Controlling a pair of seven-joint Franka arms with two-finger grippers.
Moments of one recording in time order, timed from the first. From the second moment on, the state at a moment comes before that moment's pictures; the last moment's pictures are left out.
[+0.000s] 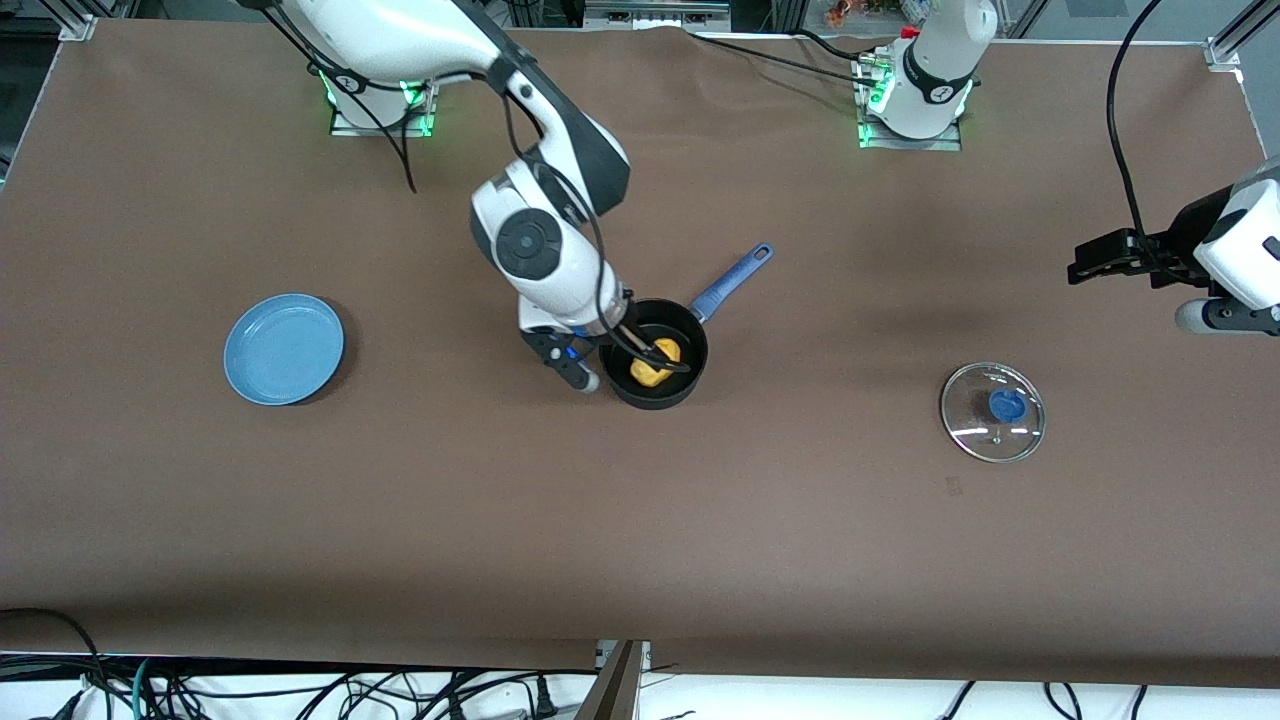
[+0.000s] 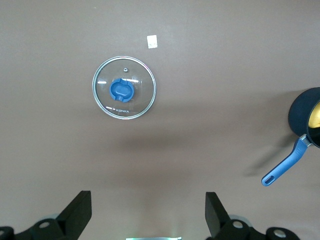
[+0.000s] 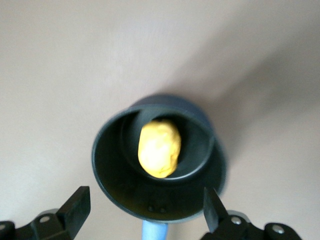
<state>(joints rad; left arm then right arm) 0.07 0.17 -0.07 -1.43 -0.04 1.44 0.00 0.60 0.62 0.07 -1.40 0.21 2.12 1.32</state>
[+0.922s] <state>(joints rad) 0.07 0.17 -0.07 -1.43 -0.04 1.43 -0.01 0.55 0.26 -0.49 -1.43 0.18 1.52 0.32</state>
